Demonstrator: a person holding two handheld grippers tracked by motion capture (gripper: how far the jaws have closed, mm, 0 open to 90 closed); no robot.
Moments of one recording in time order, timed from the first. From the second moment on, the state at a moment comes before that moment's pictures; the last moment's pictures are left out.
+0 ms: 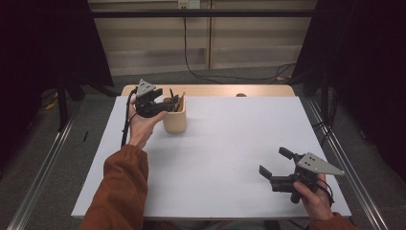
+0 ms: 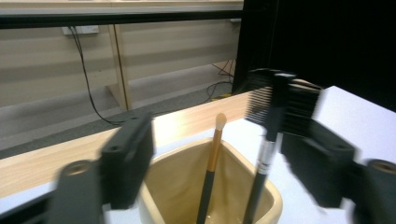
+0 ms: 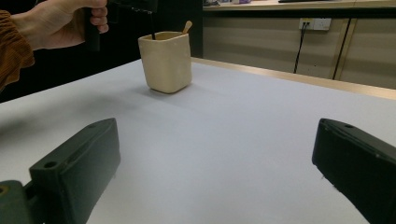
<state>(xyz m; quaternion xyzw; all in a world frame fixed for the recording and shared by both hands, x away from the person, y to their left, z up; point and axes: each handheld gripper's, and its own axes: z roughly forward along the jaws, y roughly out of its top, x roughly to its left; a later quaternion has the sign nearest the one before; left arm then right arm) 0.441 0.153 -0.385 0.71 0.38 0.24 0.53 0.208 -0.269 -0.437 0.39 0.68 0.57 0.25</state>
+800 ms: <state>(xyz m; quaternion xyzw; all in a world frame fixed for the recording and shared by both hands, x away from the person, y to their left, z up) 0.444 0.151 -0.393 0.73 0.40 0.24 0.50 0.209 -0.269 -0.437 0.39 0.68 0.57 0.25</state>
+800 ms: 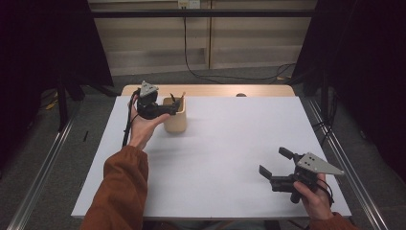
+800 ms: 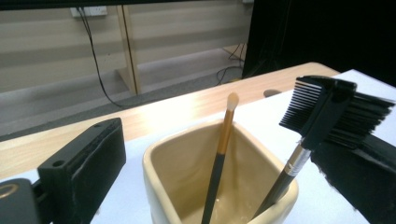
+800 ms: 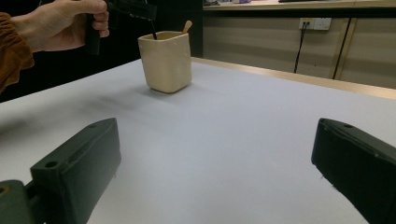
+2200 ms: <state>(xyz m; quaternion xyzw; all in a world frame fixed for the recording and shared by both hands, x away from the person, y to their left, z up) 0.429 0.161 -0.409 0.72 0.38 0.26 0.52 0.209 -0.273 -0.439 0.40 0.67 0.57 0.25</state>
